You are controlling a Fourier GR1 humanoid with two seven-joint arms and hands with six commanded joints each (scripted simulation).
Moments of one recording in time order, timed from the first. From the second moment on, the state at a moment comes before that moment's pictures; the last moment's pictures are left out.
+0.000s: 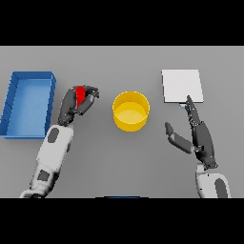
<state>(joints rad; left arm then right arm) -0.52 0.00 0.05 -0.86 -0.19 0.12 -0.22 0.09 -0.07 0.10 -1.72 0.17 0.00 -0.09</state>
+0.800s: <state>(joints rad) -0.55 0.06 0.01 -1.05 -0.11 0.02 -0.12 0.10 -0.09 0.11 -1.71 0.21 -0.02 -0.14</state>
